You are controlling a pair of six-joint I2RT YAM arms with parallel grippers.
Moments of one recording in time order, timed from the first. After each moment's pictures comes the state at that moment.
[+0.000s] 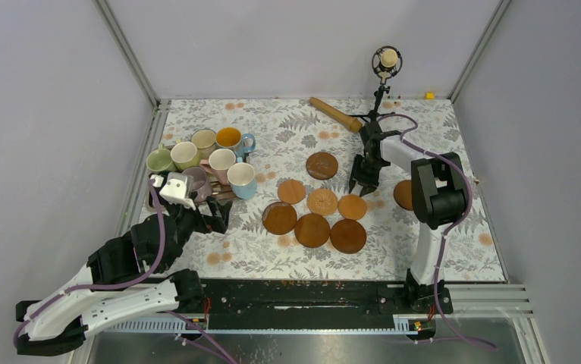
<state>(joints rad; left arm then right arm) -1.12 0.43 0.89 -0.75 -0.77 -0.34 0.25 1.99 1.36 -0.79 -0.14 0.51</state>
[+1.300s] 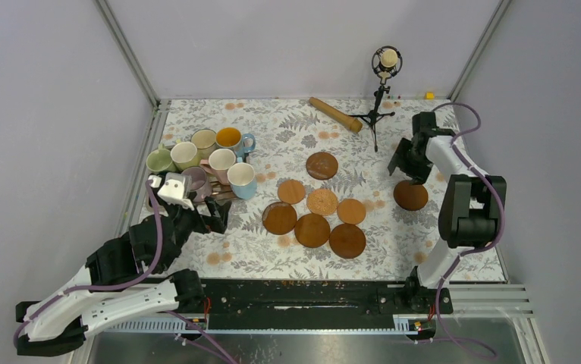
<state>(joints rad) -1.12 0.43 0.89 -0.75 -0.77 -0.34 -0.01 1.75 1.28 -0.77 0.03 0.47</state>
